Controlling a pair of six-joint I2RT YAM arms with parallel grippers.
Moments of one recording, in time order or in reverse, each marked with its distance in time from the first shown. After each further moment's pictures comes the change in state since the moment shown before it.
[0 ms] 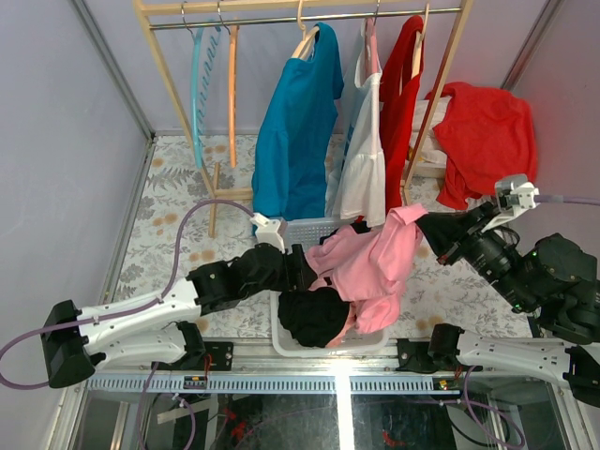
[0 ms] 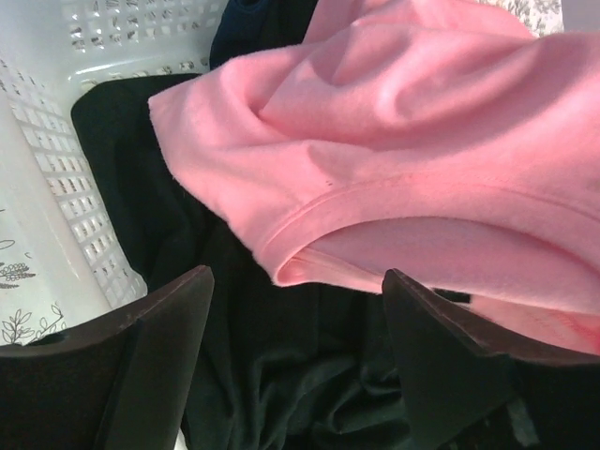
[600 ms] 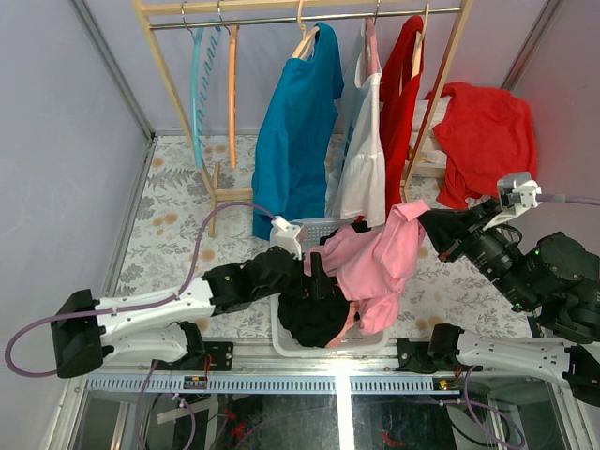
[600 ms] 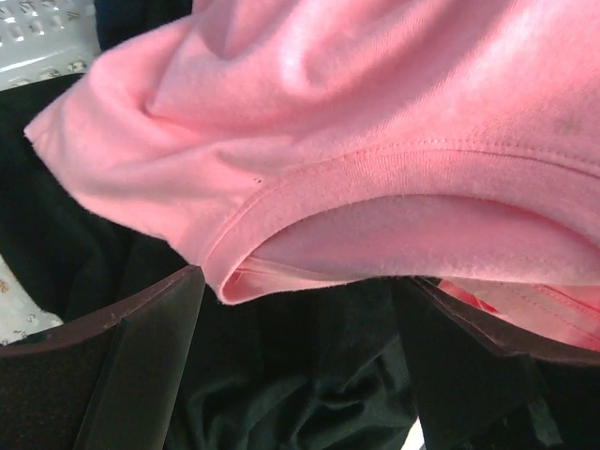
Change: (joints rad) left arm -0.041 0.065 -0.040 0.181 0.107 0.072; right arm 0.000 0.013 0.026 0.012 0.022 -0.041
